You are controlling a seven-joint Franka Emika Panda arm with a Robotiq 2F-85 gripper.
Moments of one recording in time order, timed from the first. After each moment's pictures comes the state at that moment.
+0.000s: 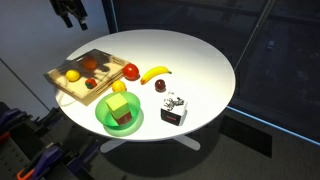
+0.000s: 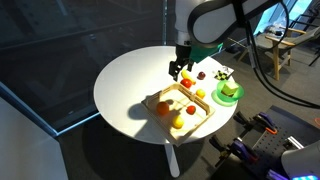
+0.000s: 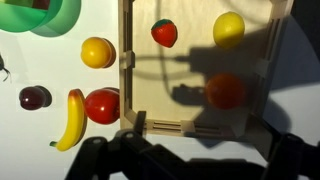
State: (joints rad) arm 0.12 0.10 0.15 -2.21 -0.14 2.30 0.31
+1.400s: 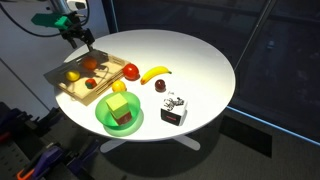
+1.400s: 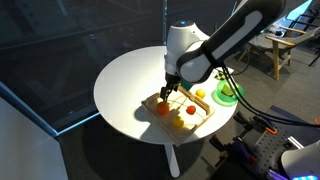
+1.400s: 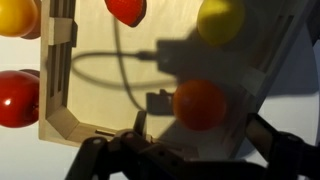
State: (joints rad) arm 0.16 0.36 0.15 -2.21 -0.11 2.62 0.15
